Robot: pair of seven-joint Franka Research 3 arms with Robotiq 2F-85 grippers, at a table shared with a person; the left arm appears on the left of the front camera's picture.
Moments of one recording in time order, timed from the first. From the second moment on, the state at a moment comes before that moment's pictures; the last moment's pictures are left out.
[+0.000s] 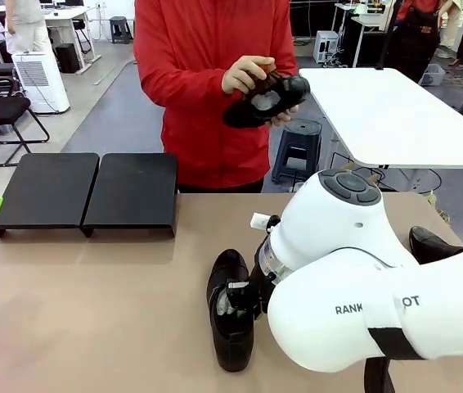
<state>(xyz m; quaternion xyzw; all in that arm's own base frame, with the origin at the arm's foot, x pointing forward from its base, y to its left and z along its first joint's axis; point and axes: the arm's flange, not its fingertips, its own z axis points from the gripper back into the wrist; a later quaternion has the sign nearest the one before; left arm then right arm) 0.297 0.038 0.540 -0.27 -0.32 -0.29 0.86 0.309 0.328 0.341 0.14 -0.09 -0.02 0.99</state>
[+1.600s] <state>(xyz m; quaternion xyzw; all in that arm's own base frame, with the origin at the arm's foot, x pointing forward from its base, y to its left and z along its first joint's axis) 0.297 0.038 0.540 -0.27 -0.32 -0.29 0.86 0.297 0.331 0.369 0.14 -0.10 0.00 0.99</state>
